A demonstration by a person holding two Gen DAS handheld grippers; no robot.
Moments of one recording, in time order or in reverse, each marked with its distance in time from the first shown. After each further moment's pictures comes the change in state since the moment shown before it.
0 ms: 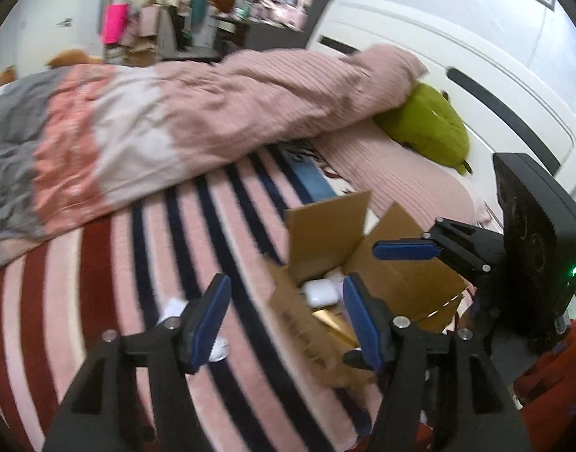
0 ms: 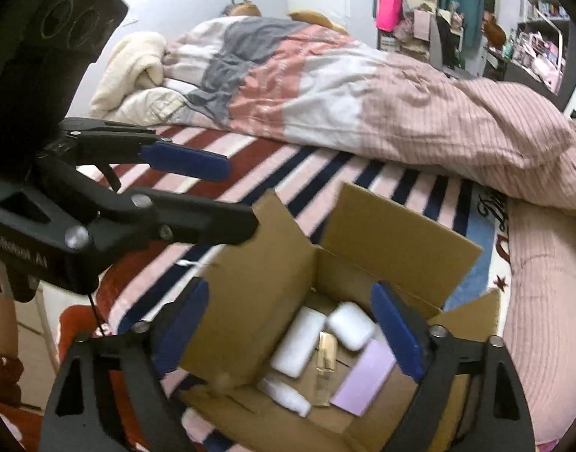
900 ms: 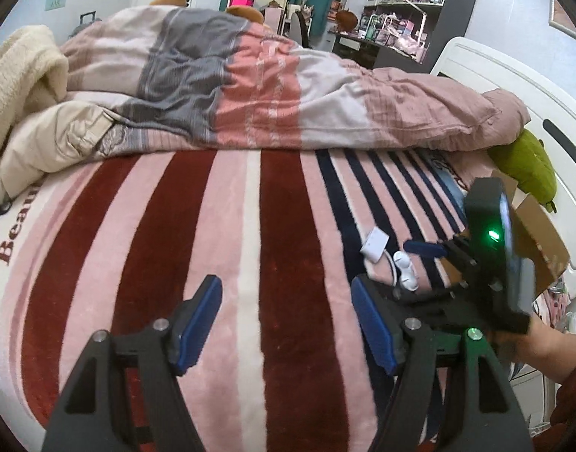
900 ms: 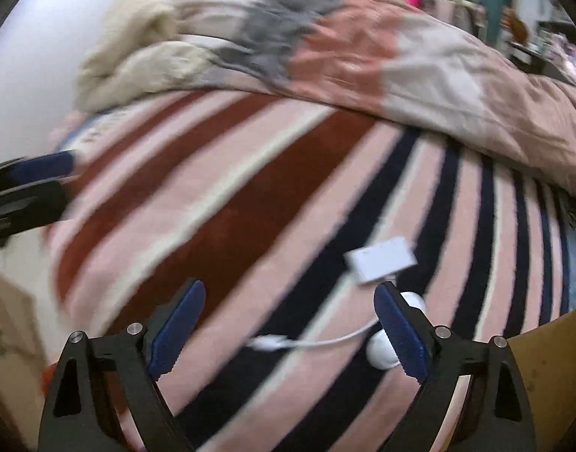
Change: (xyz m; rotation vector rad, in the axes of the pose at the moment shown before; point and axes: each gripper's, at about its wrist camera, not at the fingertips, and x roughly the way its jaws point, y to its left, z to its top) left arm -0.046 0.183 -0.148 -0.240 -0.086 0.271; right arm 0.196 0.116 0.023 0.035 0.076 -0.111
